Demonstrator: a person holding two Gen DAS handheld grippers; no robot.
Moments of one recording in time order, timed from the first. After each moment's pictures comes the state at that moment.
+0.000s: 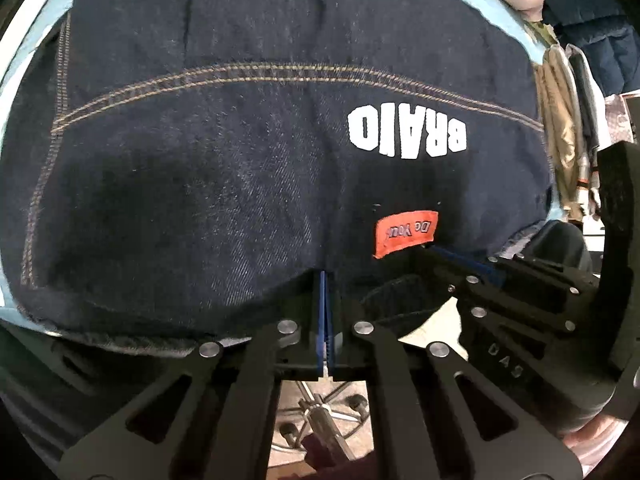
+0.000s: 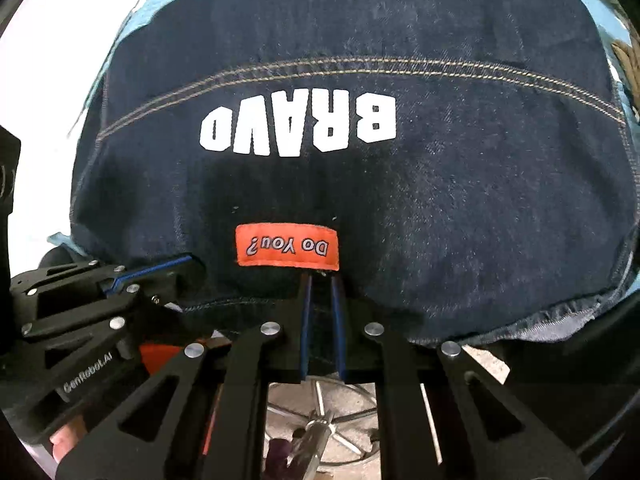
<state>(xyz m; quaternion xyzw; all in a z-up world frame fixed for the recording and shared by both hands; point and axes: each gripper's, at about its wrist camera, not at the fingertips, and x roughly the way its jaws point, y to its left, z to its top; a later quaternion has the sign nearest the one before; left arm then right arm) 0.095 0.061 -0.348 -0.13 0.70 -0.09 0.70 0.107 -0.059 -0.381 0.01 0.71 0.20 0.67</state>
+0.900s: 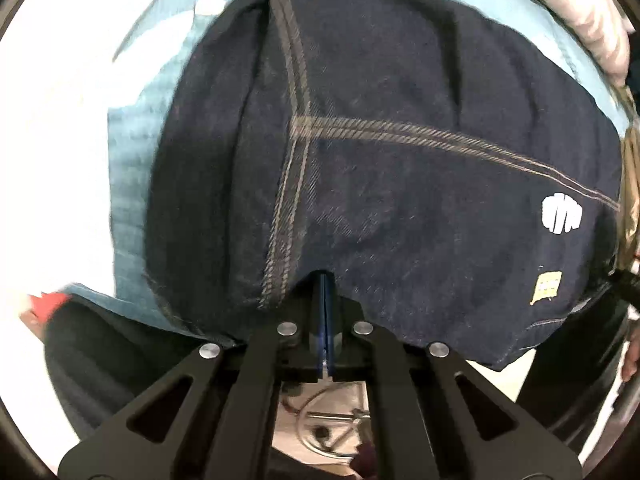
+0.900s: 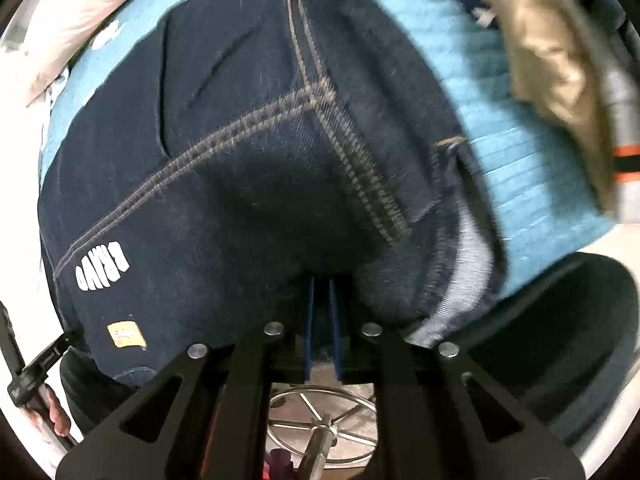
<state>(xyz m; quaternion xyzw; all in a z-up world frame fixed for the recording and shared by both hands) 0.097 0.161 -0.330 -0.09 0.70 0.06 0.71 0.150 -0.223 -0.379 0.13 0.72 0.04 0.68</state>
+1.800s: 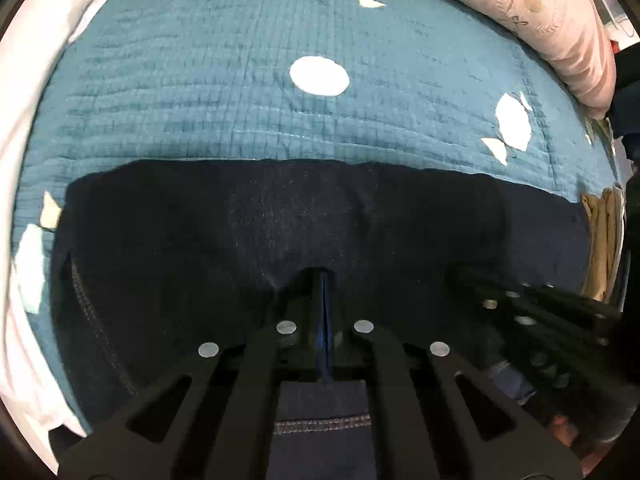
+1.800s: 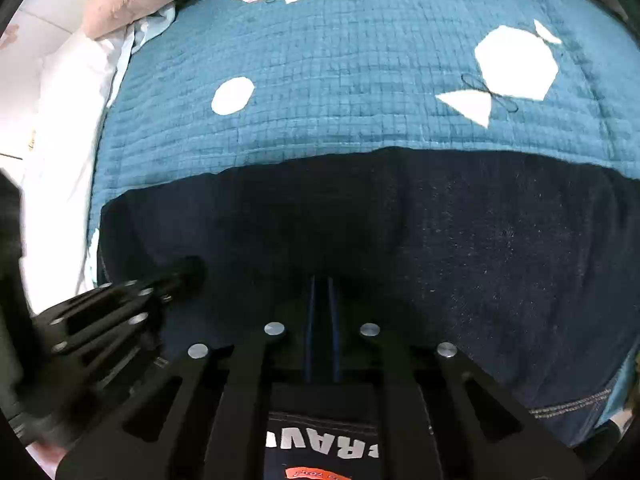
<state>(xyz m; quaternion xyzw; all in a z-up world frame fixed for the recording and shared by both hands) 0.270 0.110 -0.348 -0.13 0.67 0.00 0.73 0.285 -0.008 -0.387 0.05 0.71 0.20 0.67</state>
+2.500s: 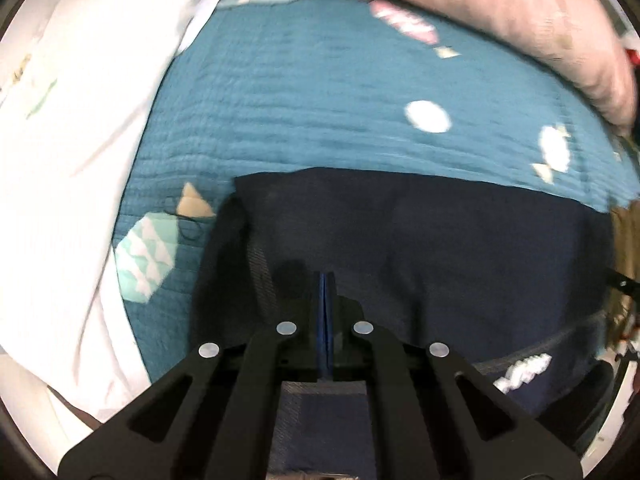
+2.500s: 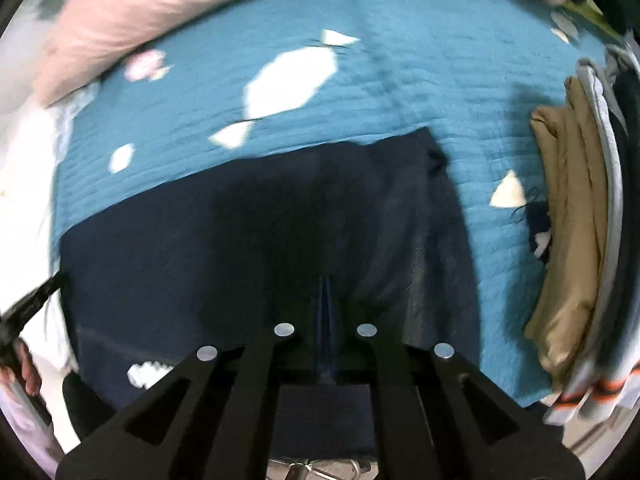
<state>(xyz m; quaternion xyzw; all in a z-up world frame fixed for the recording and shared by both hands) 0.229 0.164 -0.299 -0.08 0.64 0.07 0.76 0.272 -0.167 -0.342 0.05 0.68 0.11 0.72</state>
